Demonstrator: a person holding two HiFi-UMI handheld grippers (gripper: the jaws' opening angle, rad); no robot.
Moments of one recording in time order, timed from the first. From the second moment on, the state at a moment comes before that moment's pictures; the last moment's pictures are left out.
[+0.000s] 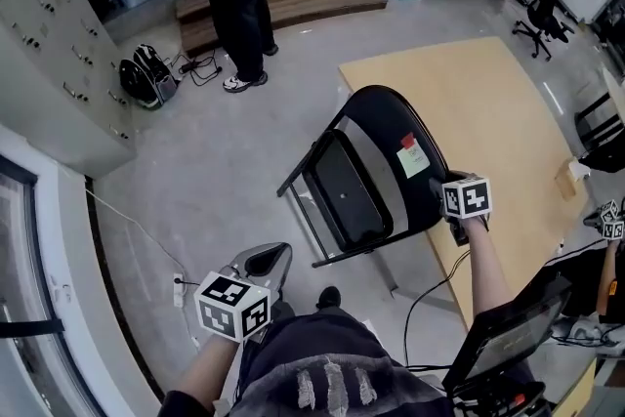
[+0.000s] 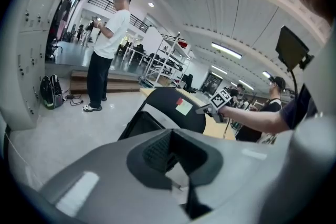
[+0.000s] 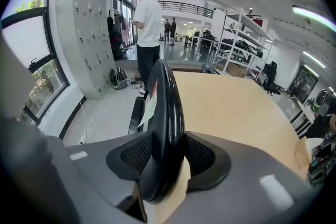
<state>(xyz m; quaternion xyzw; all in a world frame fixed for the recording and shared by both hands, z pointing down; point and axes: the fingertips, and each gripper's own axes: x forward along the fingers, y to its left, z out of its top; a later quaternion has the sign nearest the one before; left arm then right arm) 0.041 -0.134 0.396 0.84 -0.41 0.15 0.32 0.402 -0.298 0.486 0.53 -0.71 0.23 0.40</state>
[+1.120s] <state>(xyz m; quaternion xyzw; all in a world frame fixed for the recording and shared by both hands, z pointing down) 0.284 -0.286 0.678 0.71 -0.39 0.35 0.47 0.398 -0.299 0.479 0.53 -0.74 0.17 0.37</state>
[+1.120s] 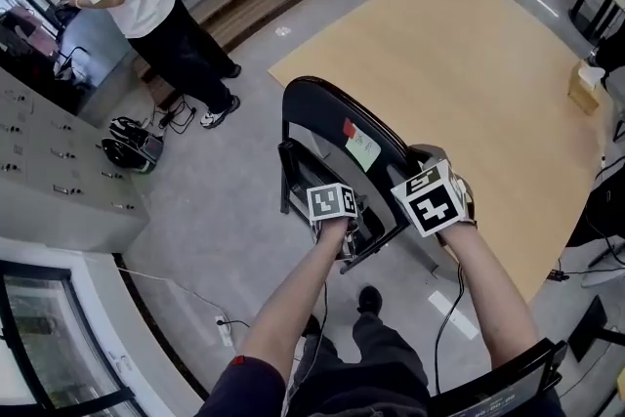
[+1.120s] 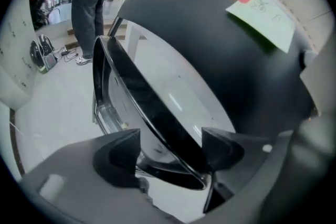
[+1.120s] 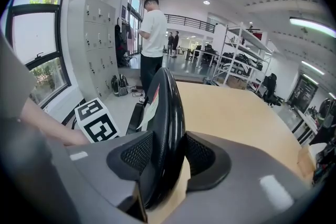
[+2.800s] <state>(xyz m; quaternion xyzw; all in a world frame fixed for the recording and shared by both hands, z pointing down) 0.189 -0.229 0.662 0.75 -0.34 0.20 0.53 0.410 -0.309 0.501 0.55 -0.71 0.20 0.39</state>
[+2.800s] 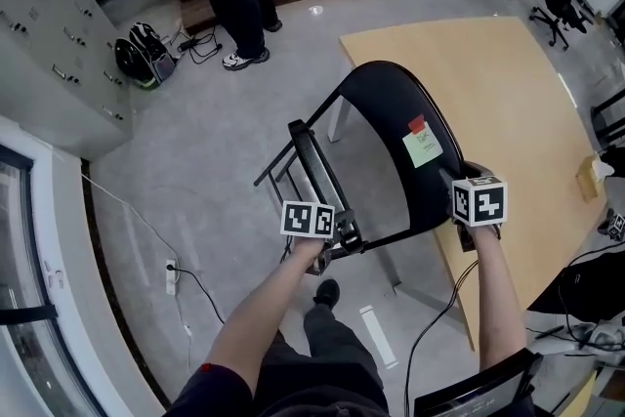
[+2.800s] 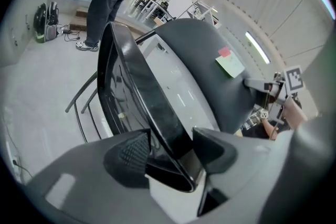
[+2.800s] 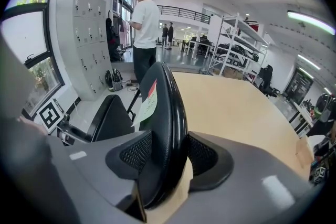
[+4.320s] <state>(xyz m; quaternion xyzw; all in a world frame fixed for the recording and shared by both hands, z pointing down) 0.032 -0.140 0.704 0.72 -0.31 0.09 0.61 0.402 -0.297 0.549 0.54 -0.66 0.32 0.42</state>
